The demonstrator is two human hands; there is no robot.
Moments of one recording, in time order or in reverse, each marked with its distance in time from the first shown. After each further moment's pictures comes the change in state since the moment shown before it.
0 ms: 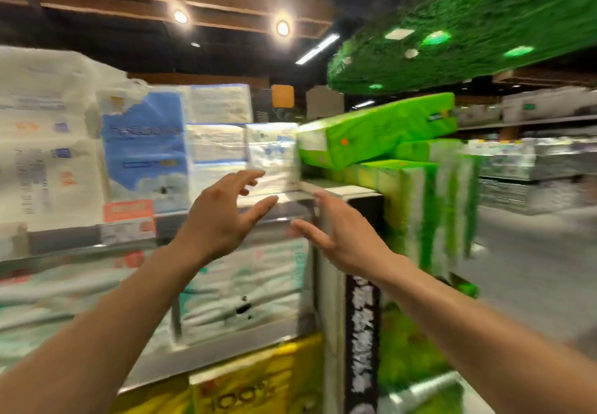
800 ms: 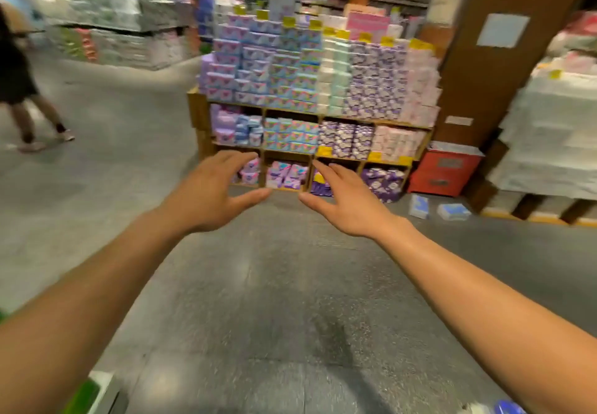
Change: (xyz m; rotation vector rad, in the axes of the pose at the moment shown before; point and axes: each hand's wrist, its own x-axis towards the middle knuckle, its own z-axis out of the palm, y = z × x) left_hand -0.122 0.631 0.449 -0.723 -0.781 0.656; right_hand -0.580 0.333 -0.408 -0.603 -0.016 1.191
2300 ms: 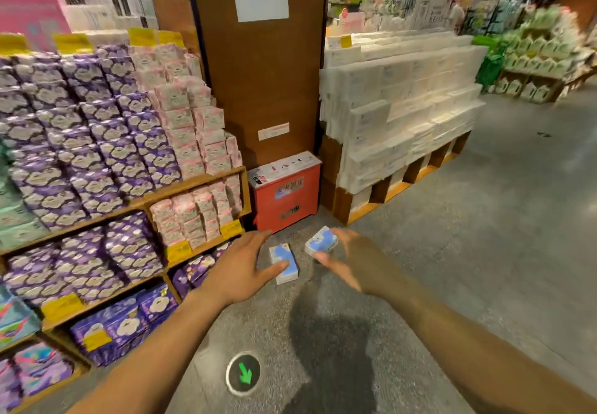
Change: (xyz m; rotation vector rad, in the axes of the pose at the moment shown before) left_hand 1.075 0.343 0.790 -0.244 -0.592 0.429; right_hand 0.466 1.093 -0.173 0.179 0.055 0.848
